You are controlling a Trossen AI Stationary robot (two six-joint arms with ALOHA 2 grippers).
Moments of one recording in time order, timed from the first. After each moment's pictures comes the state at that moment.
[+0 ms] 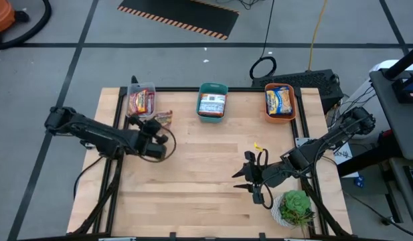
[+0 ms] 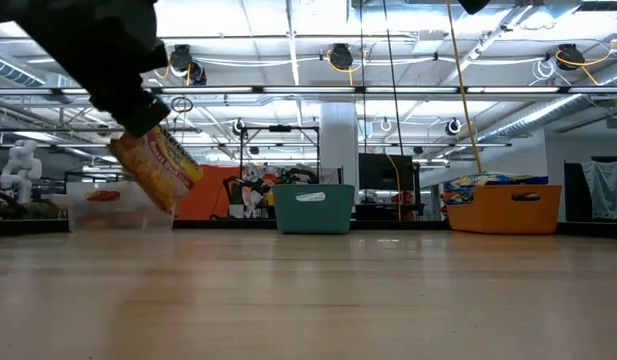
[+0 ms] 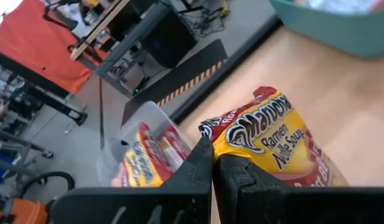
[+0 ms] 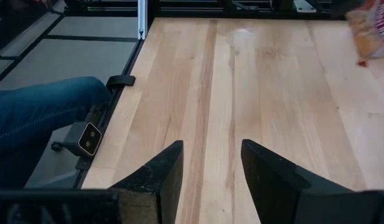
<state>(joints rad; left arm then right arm) -0.19 1.28 0.73 -0.99 -1.14 -0.88 0.54 1.29 0.96 -0.27 0.29 0.32</state>
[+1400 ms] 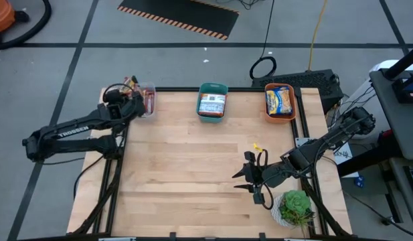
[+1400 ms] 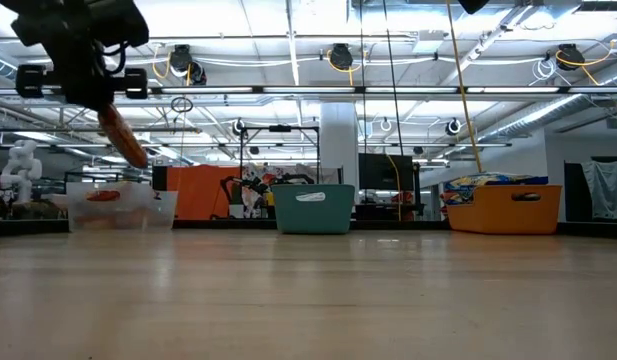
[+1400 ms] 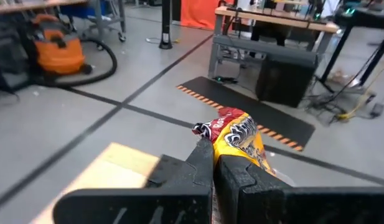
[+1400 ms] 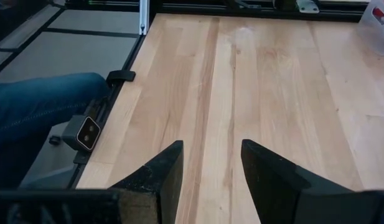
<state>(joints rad) 0.46 0.81 0.64 -0.79 -1.25 -1.07 0.54 1.29 0.96 -0.28 0.29 0.29</state>
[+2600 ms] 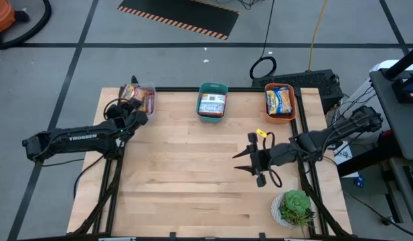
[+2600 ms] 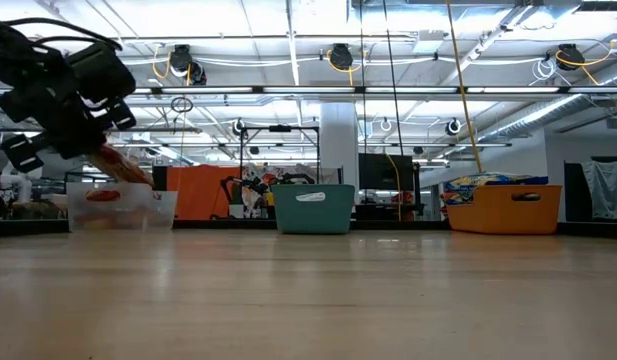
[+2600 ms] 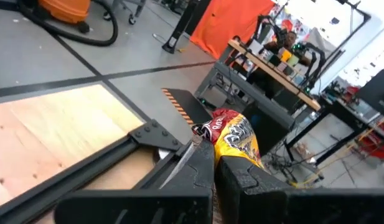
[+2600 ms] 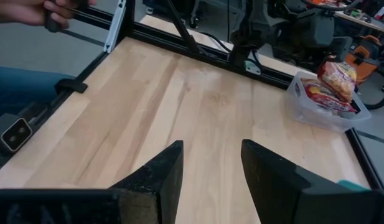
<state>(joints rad) 0.48 0.81 0.24 -0.25 -1.33 -1.42 0.40 1.14 0.96 -0.28 0.29 -0.10</state>
